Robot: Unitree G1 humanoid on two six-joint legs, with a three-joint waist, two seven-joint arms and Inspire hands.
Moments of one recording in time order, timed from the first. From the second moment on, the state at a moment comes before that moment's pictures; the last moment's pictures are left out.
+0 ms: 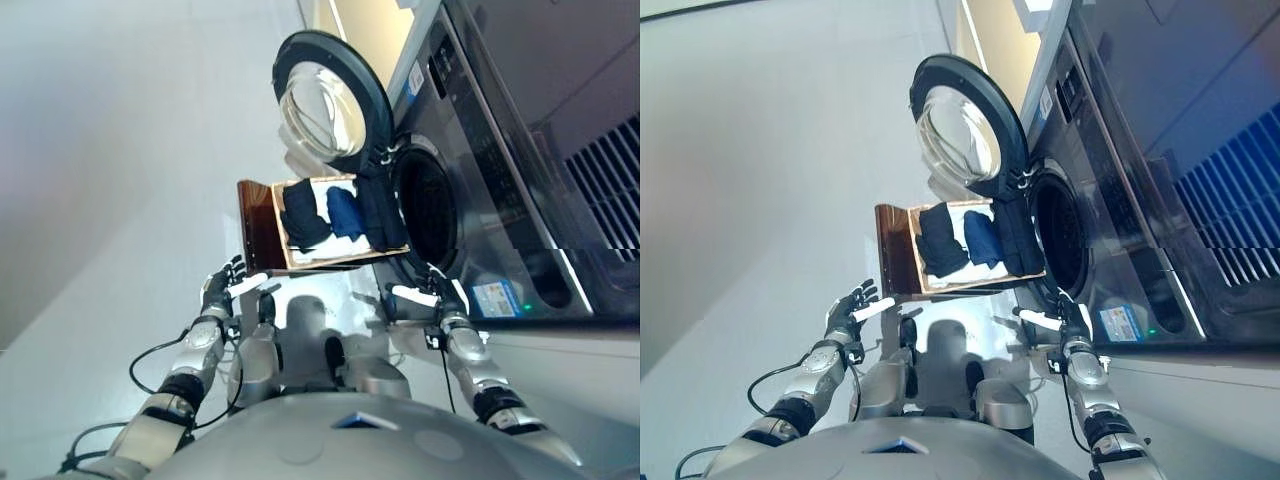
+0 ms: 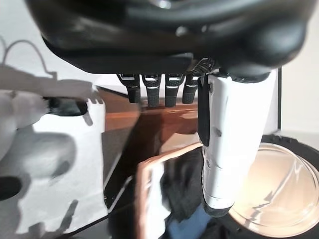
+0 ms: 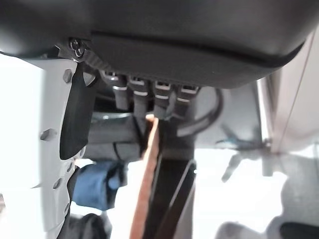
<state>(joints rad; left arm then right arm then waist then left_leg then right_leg) -0.02 0.24 -0.23 0.86 -0.44 -0.17 0.09 0.04 -0.31 0.16 0.84 0.29 -0.20 -0.09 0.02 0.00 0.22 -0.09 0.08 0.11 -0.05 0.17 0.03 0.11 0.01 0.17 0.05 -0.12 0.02</state>
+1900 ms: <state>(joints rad) -0.06 0.26 -0.21 0.82 -0.49 -0.20 0.11 -0.04 -0.34 0.18 0.85 0.30 -0.17 -0.09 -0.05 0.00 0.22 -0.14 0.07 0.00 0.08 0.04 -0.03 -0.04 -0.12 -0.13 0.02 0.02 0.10</state>
